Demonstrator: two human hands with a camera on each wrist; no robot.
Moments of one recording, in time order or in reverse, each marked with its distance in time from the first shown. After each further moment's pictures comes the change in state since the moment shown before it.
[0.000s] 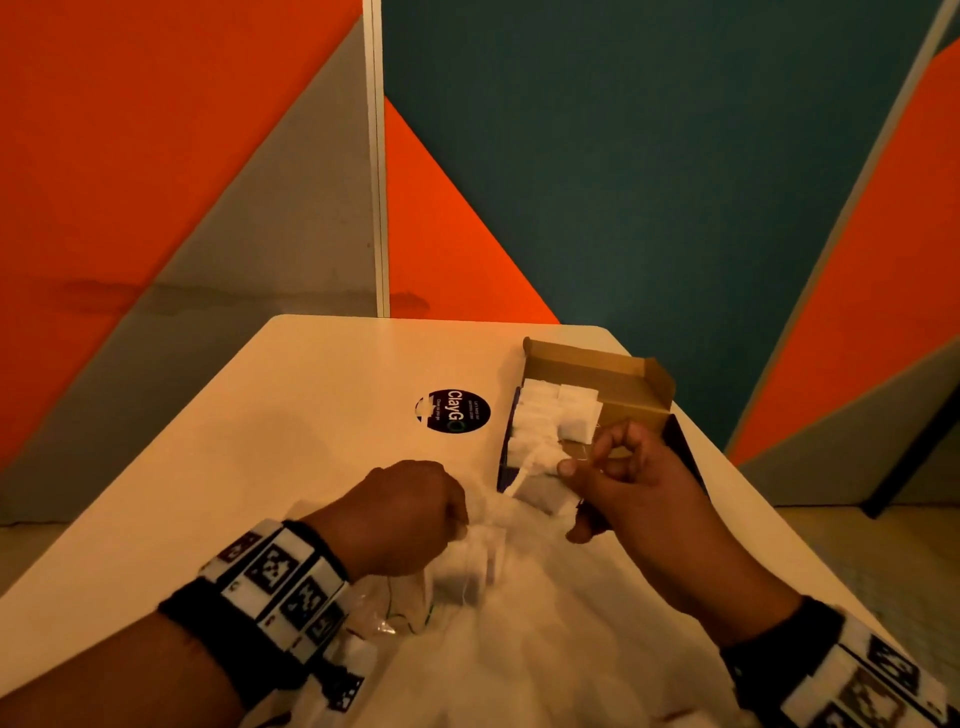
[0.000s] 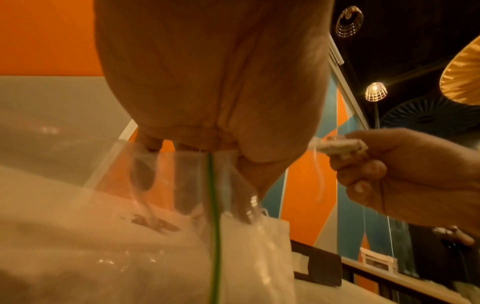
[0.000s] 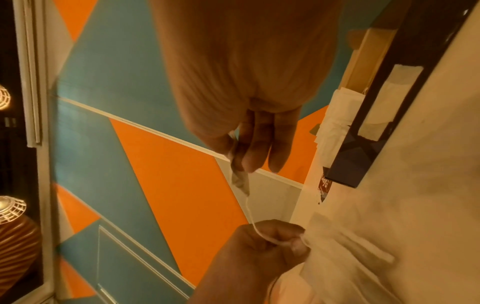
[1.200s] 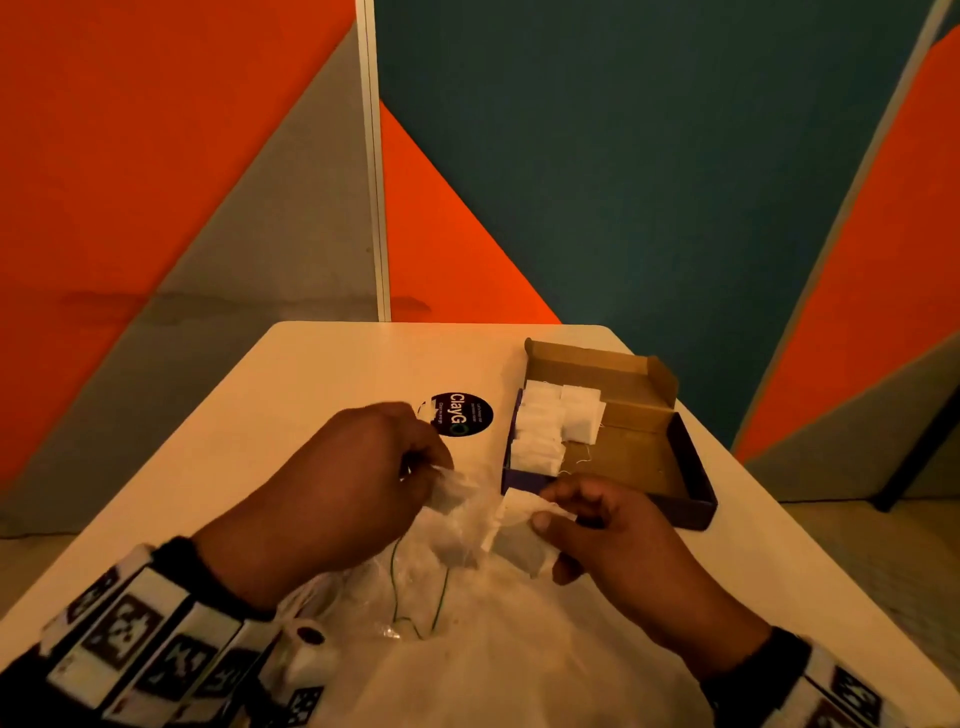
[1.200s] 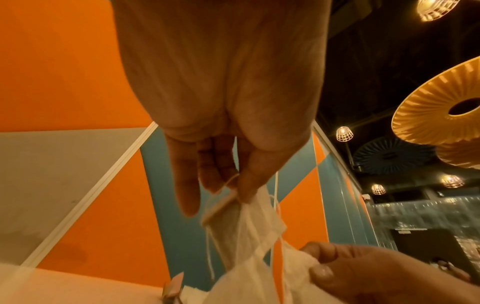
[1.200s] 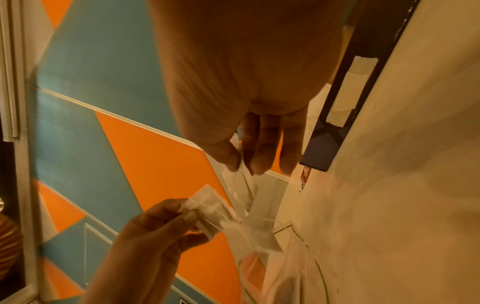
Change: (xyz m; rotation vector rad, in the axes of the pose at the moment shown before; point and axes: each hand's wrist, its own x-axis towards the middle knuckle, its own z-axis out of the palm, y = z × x) left_hand -0.055 0.019 -0.060 -0.135 0.387 0.008; right_hand -0.008 0.027 0.016 -0.095 -0.125 0.015
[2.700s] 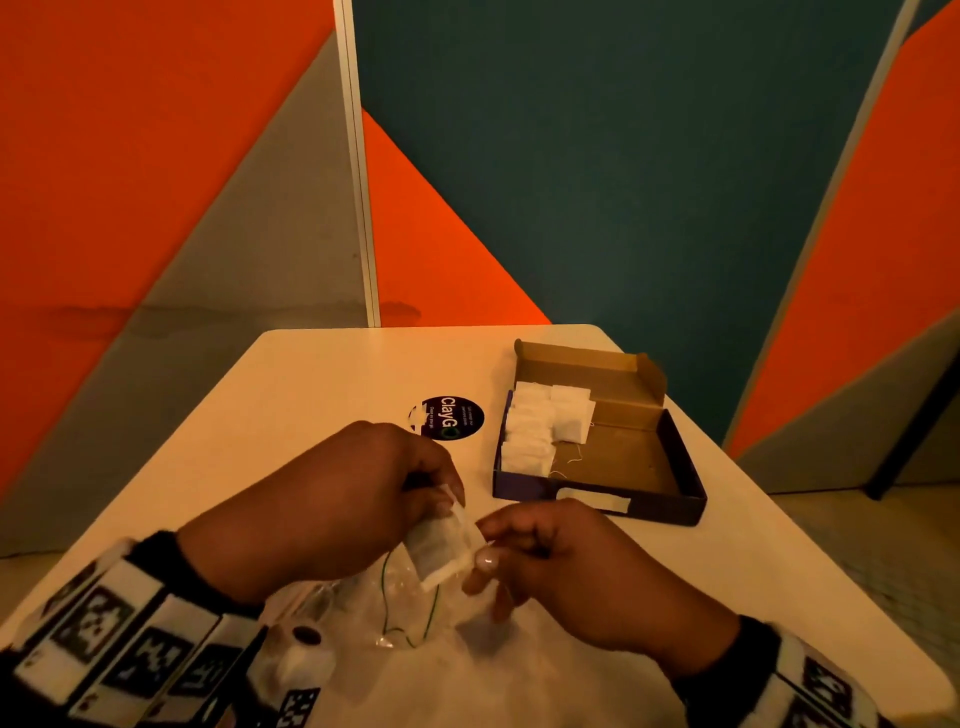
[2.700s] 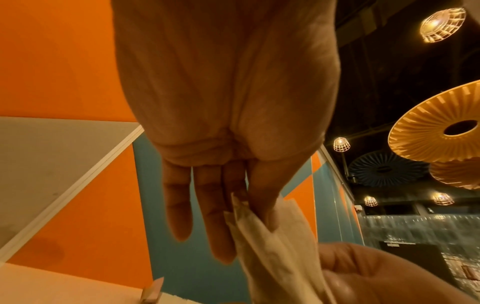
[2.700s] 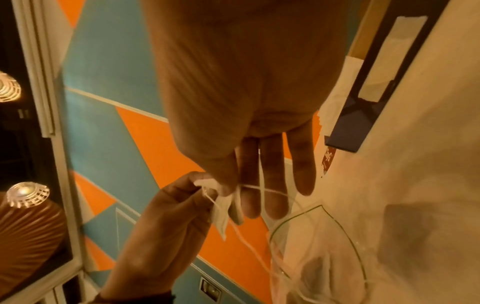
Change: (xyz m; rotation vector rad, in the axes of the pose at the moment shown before) left_hand 0.008 0.007 -0.005 -0.048 -0.235 0.031; right_hand -0.009 -0.025 0.011 -0.085 -0.380 -0.101
